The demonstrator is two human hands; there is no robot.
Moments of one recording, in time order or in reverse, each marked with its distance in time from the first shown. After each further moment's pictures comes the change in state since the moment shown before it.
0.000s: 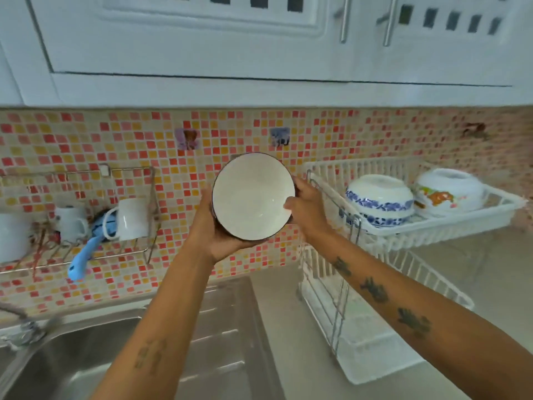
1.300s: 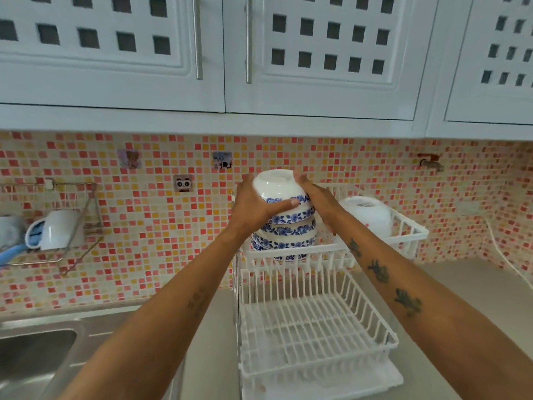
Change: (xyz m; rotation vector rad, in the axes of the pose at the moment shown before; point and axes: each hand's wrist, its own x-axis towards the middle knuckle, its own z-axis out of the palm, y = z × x) left_hand 0.157 -0.138 0.190 1.276 0.481 0.749; right_hand 0.062 -0.035 -0.262 -0.255 -0.197 0.214
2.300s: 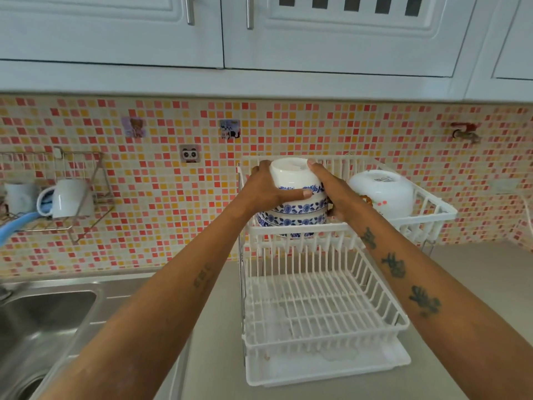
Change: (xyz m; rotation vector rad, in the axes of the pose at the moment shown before) left_hand 0.006 -0.017 0.013 0.255 -0.243 -0.088; right_hand 0.026 0.048 -0.001 0.090 -0.057 0.169
